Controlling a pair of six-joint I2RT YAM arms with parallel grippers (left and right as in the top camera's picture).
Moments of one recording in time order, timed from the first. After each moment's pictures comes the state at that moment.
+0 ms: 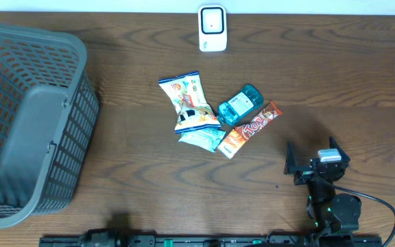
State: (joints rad) left arm 0.10 0.04 1.29 -0.74 0.39 -0.03; right arm 0.06 0.02 0.01 -0.07 -0.03 -0.08
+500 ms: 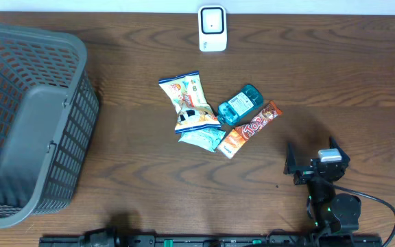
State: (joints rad) left arm 0.18 0.04 1.28 -0.47 0.39 -0.03; right arm 0.06 0.02 0.01 -0.07 -0.03 -0.06
